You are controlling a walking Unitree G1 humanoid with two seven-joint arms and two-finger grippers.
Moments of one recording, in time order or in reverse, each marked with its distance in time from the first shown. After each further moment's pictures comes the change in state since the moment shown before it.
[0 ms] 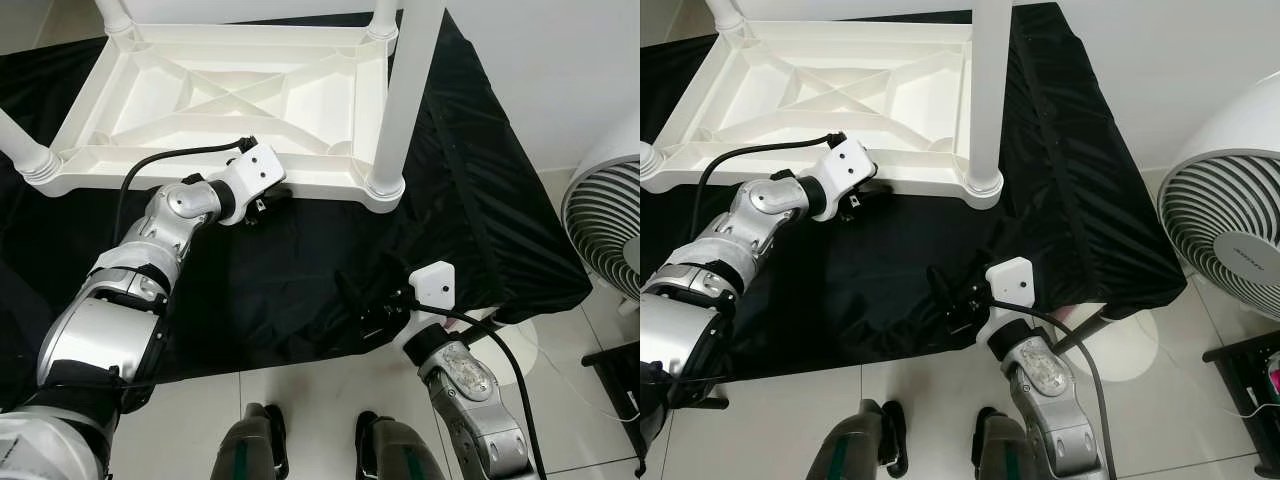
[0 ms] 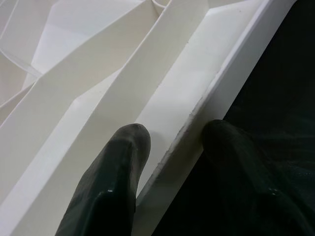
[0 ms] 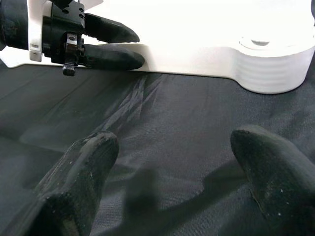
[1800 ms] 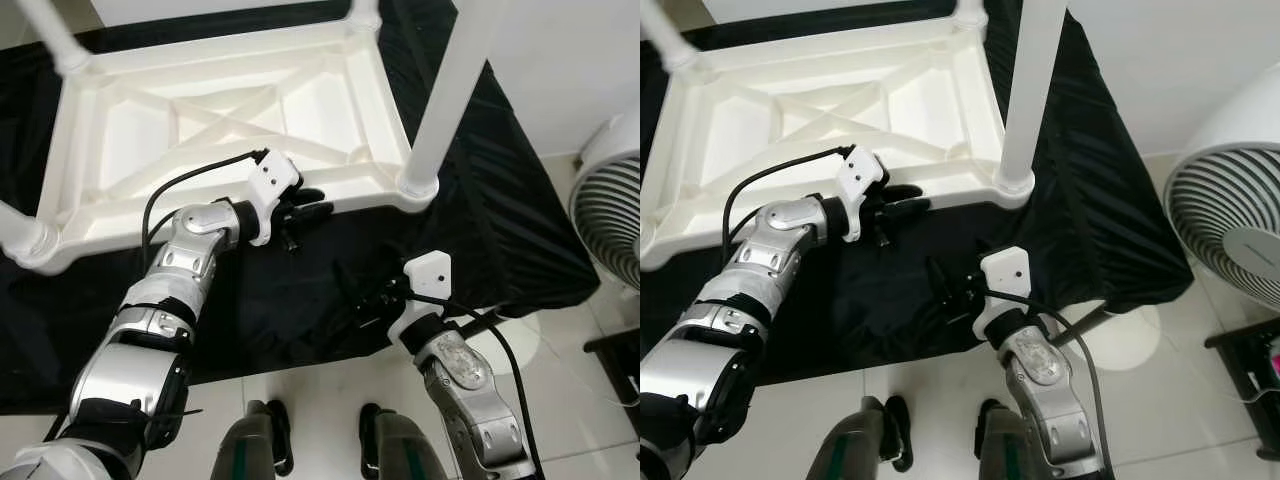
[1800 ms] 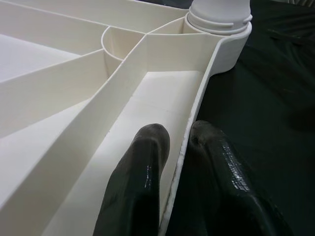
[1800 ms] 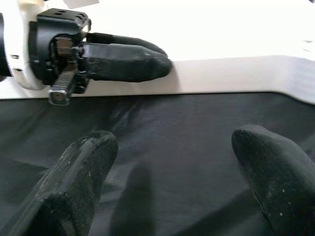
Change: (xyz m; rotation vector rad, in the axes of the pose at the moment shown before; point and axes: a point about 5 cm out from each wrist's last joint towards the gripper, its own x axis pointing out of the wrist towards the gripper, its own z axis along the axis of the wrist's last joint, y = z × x) left arm 0.003 -0.033 0.013 -0.378 -0.281 -0.147; right arm 0.013 0.000 0.005 -0.028 -0.017 -0.003
